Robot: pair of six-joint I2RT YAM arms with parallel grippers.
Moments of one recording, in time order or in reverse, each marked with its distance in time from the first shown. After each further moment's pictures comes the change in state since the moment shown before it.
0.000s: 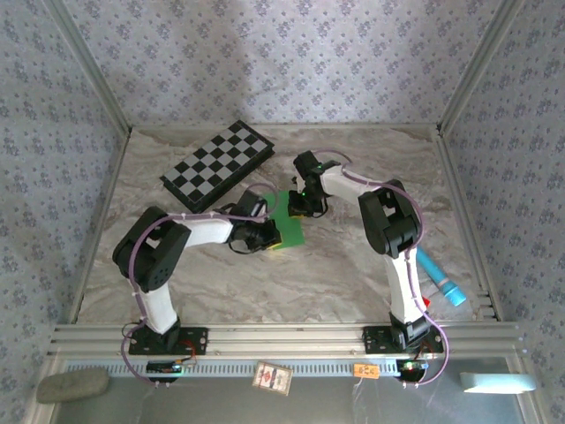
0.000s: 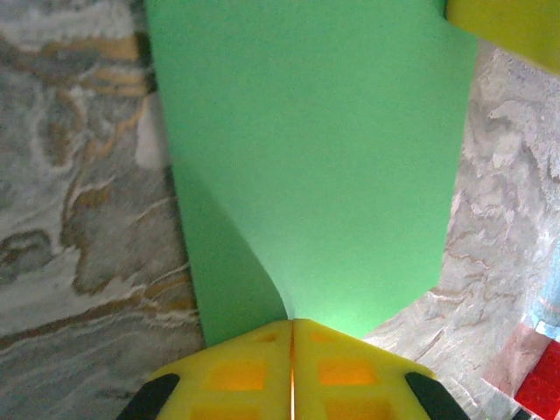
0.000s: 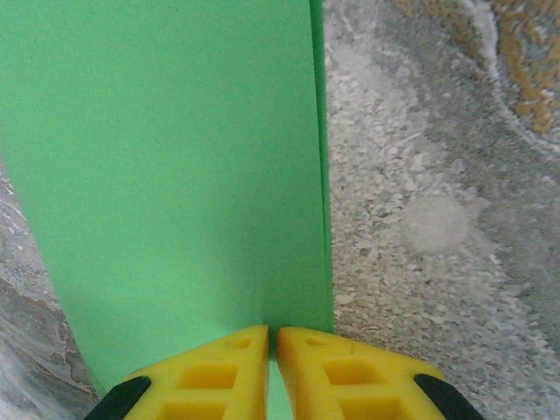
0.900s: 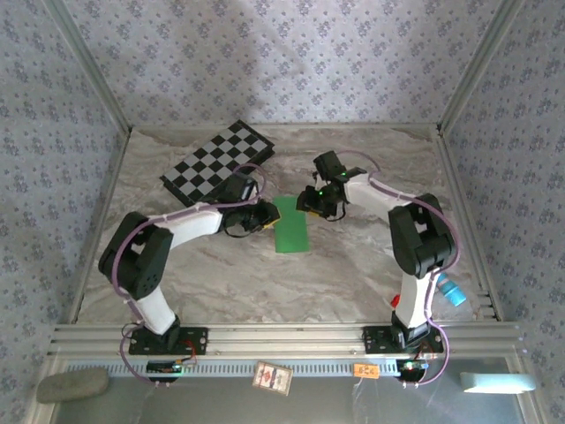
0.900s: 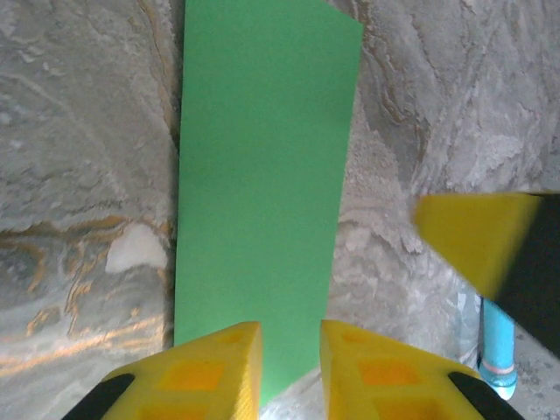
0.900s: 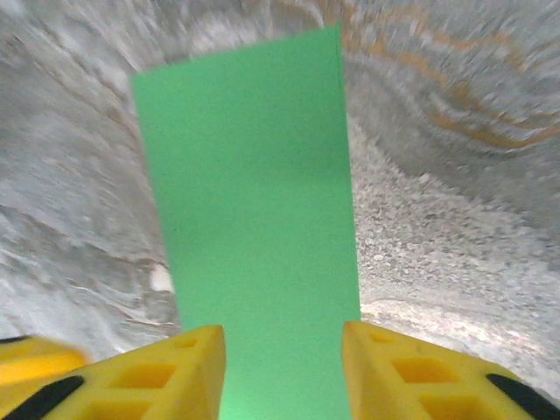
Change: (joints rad) left arm 0.077 -0.063 0.103 -0.008 -0.014 -0.064; right arm -0.060 -0.320 -0.294 0.182 -0.018 0.206
